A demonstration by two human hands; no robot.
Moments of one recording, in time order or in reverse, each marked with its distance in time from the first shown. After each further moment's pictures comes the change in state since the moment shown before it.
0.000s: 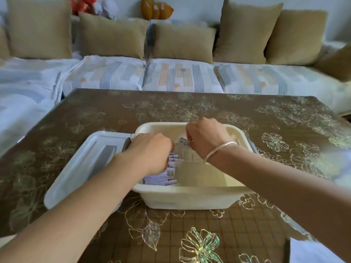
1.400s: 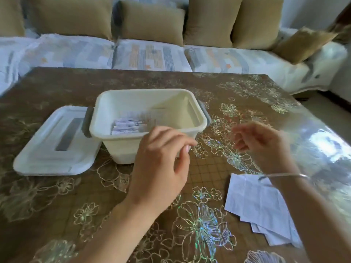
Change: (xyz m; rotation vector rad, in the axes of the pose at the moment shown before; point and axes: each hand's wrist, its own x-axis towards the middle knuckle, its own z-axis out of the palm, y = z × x) left_hand -0.107 0.139 0.016 -0.700 0.763 0.093; right_hand -0.214 0.095 0.012 0.998 0.432 0.401
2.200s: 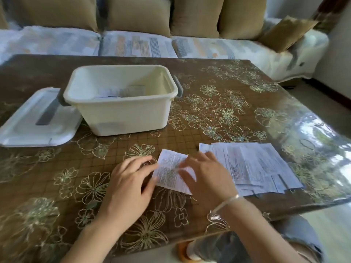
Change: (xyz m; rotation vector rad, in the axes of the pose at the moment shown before) left_hand -0.121 -0.015 0.035 0.159 -0.344 -0.208; right_hand -0.119 0.008 0.039 -0.692 -0.436 -0.039
